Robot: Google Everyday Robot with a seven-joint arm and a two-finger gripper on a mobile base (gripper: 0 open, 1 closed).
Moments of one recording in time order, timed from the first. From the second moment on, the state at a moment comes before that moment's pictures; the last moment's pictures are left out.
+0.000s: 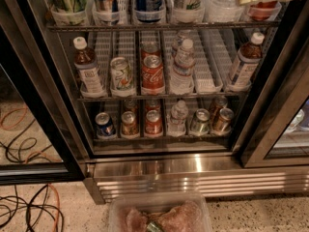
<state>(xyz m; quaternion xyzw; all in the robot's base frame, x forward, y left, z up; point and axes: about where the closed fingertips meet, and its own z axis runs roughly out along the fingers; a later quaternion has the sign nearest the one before) 0.532 -0.200 1.109 -0.13 0.86 0.07 0.48</state>
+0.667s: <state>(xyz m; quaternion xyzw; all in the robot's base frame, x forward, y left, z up) 0.532 -0.200 1.109 -0.13 0.86 0.07 0.48</state>
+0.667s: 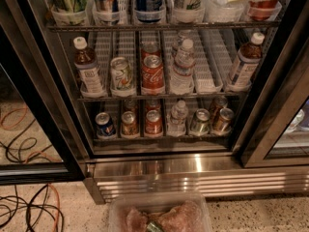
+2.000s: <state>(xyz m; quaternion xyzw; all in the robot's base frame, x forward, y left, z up) 0.574 -0.170 1.078 -0.13 0.87 0.09 0.47</state>
